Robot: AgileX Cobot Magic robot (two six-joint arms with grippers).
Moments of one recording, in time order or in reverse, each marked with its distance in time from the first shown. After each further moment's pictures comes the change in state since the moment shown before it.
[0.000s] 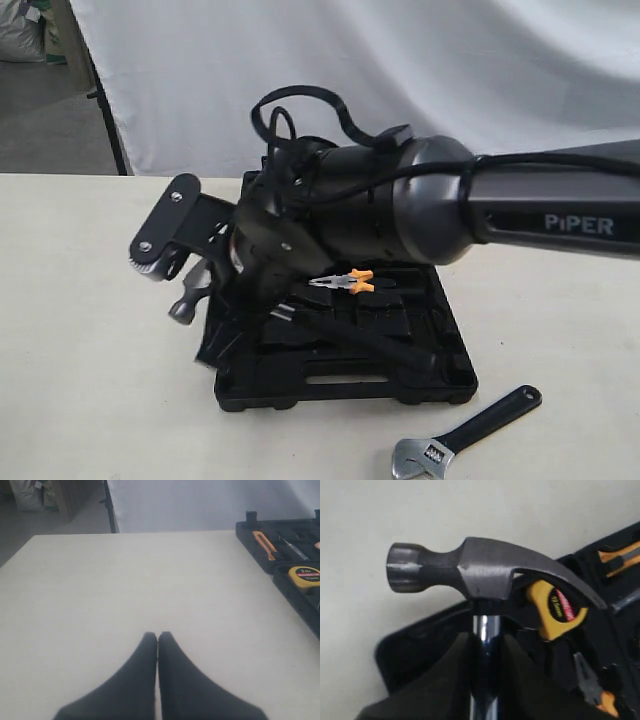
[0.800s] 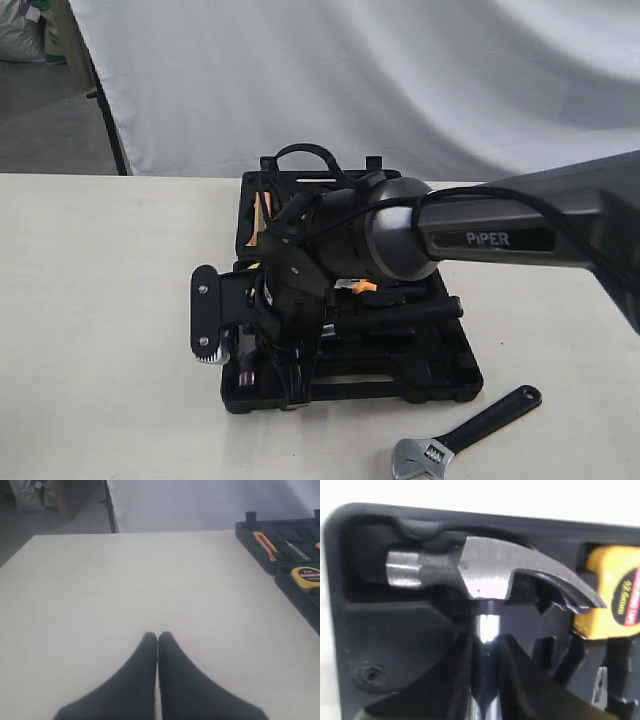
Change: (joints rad) left arm 0.000 0.000 0.000 0.000 0.000 0.000; right arm -0.082 0.149 0.000 0.067 0.050 -0.597
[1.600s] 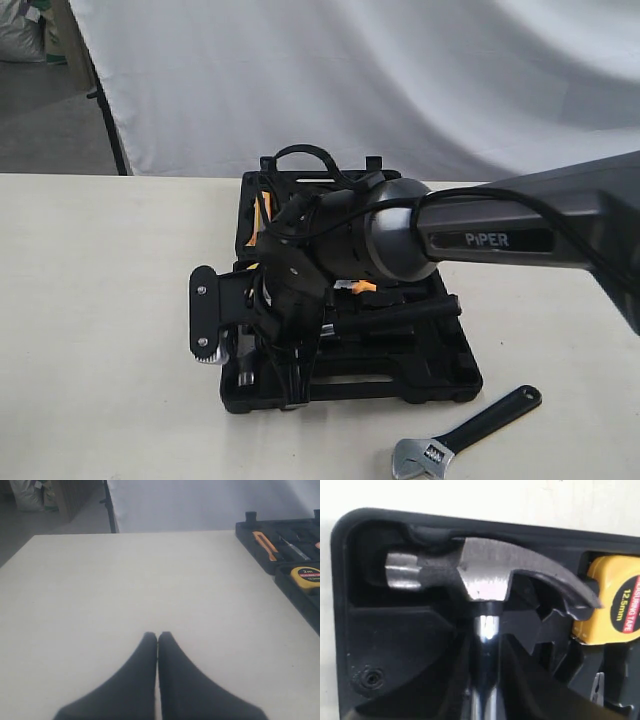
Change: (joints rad) left arm 0.000 0.000 0.000 0.000 0.000 0.000; right arm 0.007 0.000 0.000 0.000 -0.006 -0.008
